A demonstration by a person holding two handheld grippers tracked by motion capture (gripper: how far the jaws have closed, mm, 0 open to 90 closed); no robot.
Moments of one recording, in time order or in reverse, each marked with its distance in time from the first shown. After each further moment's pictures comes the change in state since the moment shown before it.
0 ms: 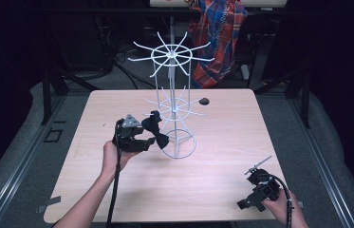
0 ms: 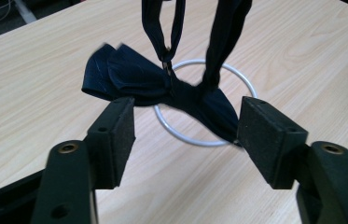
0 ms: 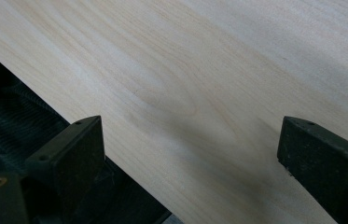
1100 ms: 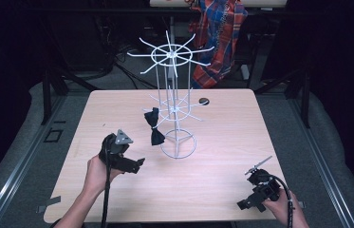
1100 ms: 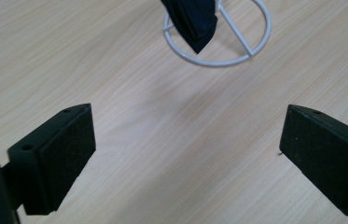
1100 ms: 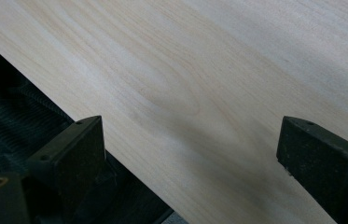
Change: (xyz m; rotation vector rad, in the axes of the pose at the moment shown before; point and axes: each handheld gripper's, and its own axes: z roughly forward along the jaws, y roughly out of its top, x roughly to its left) left arm -0.017 -0.034 -0.037 0.169 0.089 0.055; right arm 0.001 0.000 -0.004 0.010 -0.002 -0.030
